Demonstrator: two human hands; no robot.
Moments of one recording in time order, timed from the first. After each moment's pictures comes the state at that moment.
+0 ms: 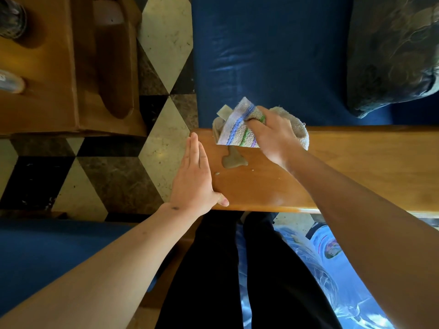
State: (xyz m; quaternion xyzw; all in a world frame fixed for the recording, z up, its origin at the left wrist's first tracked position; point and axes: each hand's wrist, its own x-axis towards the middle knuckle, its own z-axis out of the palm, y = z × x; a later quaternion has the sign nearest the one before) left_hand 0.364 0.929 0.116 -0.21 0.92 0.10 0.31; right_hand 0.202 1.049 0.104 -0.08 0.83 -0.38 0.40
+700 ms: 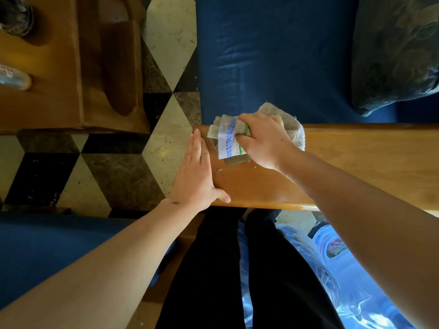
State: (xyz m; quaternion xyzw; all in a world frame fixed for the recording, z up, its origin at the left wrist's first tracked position) left_hand 0.368 0.923 0.113 -0.21 0.93 0.14 0.28; right_hand 0.212 1.041 0.101 -0.32 0.84 -0.27 0.33
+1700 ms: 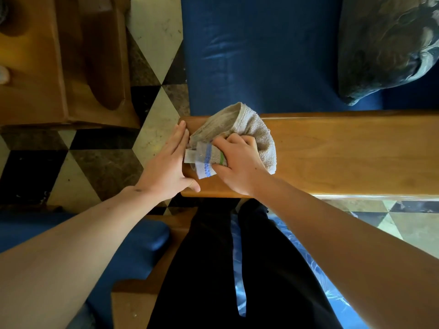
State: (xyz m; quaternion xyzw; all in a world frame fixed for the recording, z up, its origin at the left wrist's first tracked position) left_hand 0.384 0.881 0.106 -0.13 0.94 0.18 0.24; right_hand 0.277 1.060 0.093 -0.33 0.82 -0.32 0.33
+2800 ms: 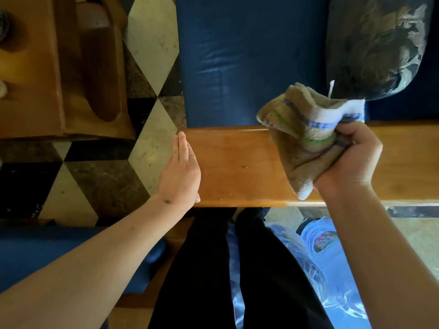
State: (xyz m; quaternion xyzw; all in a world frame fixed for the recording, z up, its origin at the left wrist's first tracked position) left_hand 0.355 0.929 0.126 -0.13 0.92 -0.05 0.36; right_hand 0.211 1.150 0.164 0.25 0.38 -0.86 0.24
